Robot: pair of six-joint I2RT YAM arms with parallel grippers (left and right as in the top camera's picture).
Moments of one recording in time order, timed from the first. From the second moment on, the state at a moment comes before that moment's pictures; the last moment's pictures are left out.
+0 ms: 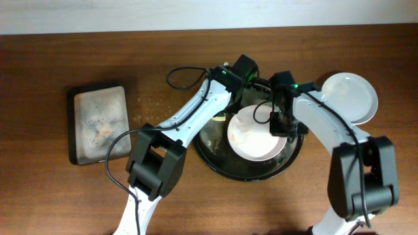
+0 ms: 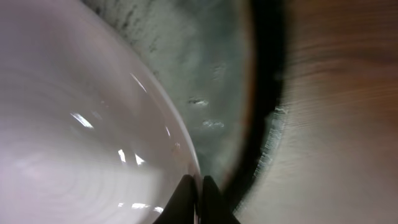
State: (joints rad) left arm -0.65 2.28 1.99 -1.06 -0.25 -0.36; right arm 0.20 1.84 1.31 -1.04 0.19 0.33
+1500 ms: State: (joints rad) left arm -0.55 2.28 1.66 -0.71 0.68 -0.47; right arm 0.36 1.70 1.44 -1.19 0.42 0.49
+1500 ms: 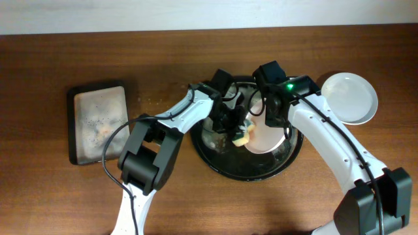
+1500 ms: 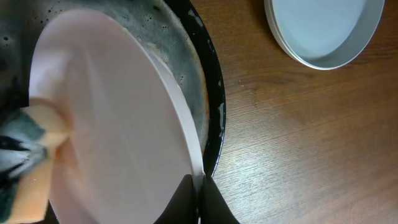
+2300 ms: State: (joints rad) left arm -0.58 2.23 1.73 -0.81 0.78 -0.44; right arm 0.36 1.74 1.44 -1.16 0.50 0.49
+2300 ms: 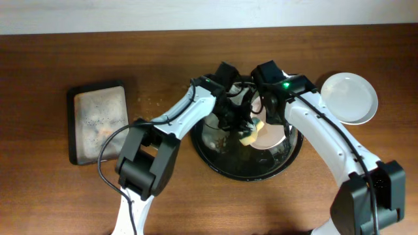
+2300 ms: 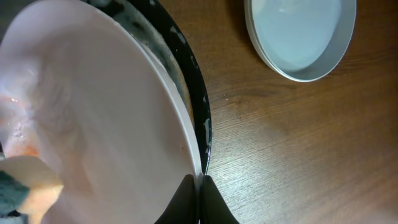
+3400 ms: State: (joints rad) left arm -0.50 2.26 1.74 -0.77 0.59 -0.49; right arm 0.36 1.74 1.44 -1.19 0.52 0.49
